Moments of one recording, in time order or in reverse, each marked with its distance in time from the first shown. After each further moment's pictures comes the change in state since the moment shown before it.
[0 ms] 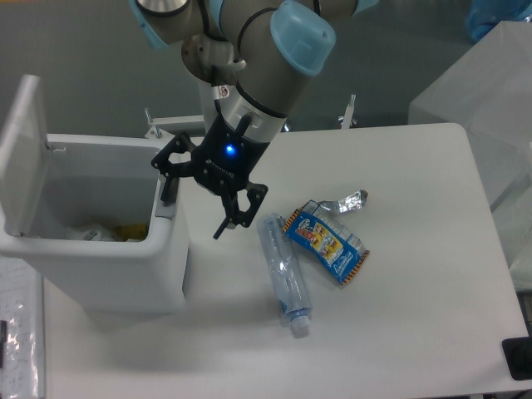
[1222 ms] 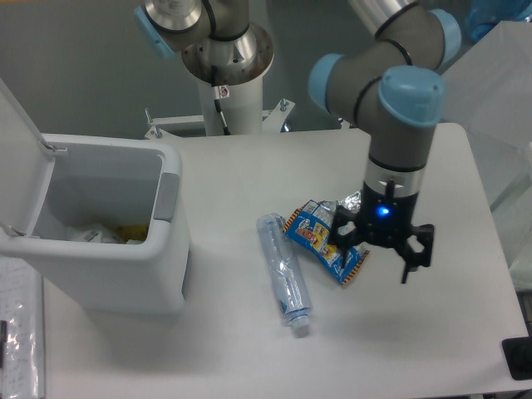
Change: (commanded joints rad) arm 0.250 -0.324 0.078 0.324 0.506 0.320
